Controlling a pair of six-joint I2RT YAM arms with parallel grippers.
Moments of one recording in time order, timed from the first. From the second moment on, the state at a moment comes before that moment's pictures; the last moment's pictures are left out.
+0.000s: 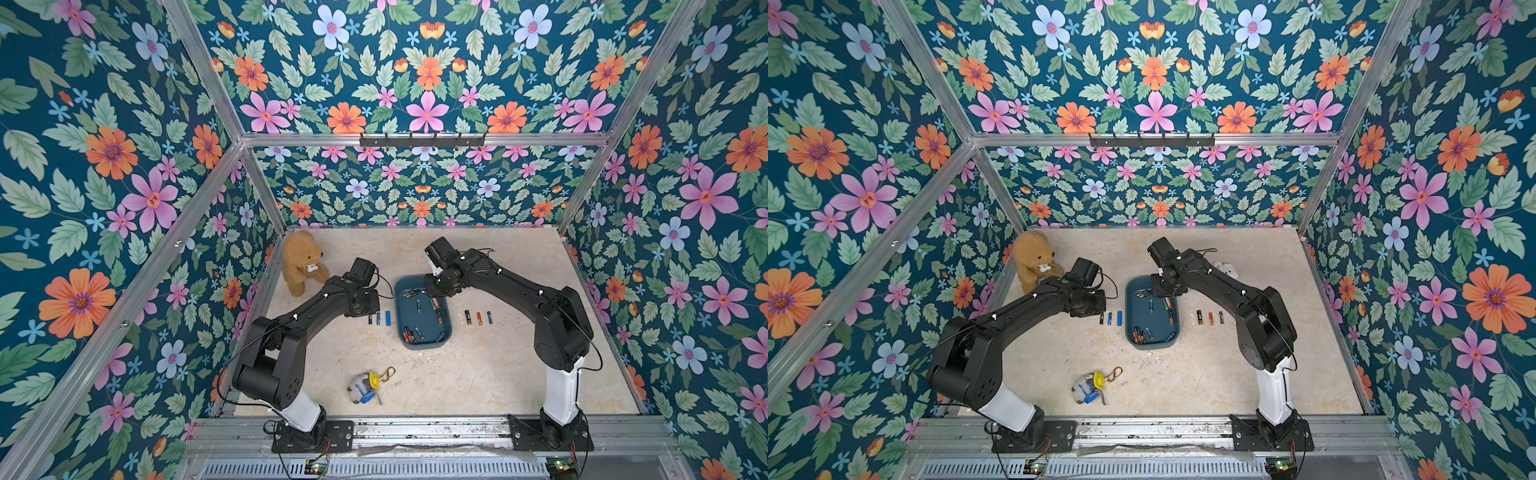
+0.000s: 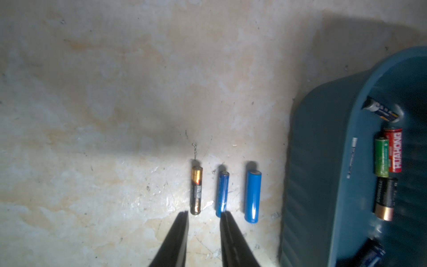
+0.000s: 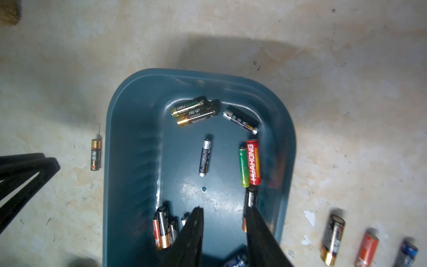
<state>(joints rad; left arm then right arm) -0.41 1.59 1.04 -0.63 -0.02 -0.49 0.70 1.99 1.66 -0.82 -0.03 0.45</state>
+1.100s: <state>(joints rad) -0.41 1.56 0.95 -0.58 0.02 -0.51 0.74 2.22 1.74 -0.81 -0.05 0.47</state>
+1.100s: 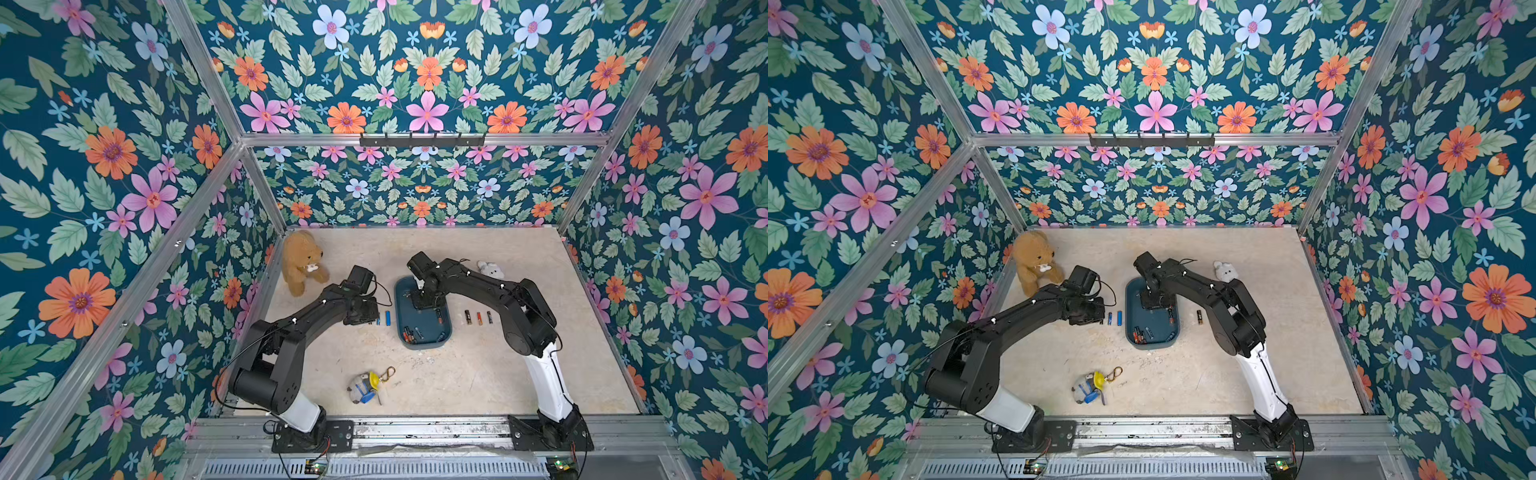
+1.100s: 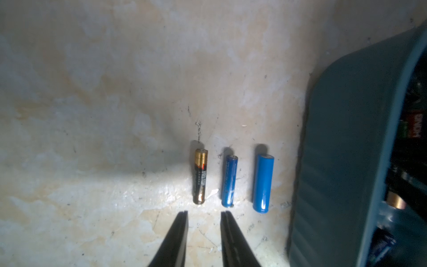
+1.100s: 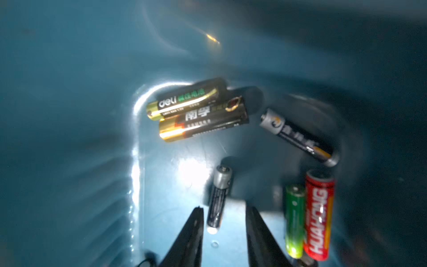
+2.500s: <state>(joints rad) -0.41 1.54 0.93 -0.57 0.04 -0.52 0.75 2.13 1.79 -0.86 -0.01 0.45</state>
